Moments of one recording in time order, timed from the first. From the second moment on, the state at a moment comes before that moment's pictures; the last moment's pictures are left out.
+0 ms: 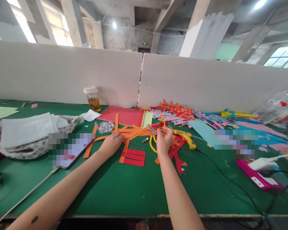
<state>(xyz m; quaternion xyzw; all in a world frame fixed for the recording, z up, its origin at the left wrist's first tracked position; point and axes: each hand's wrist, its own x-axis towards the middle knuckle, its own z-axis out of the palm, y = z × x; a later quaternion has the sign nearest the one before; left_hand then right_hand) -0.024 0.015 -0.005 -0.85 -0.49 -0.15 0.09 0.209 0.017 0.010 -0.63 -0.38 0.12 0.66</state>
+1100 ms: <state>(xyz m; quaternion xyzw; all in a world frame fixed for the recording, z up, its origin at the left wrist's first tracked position) 0.012 -0.013 0.014 -0.84 -0.40 -0.36 -0.07 0.172 -0.006 0.006 -0.51 -0.77 -0.04 0.38</state>
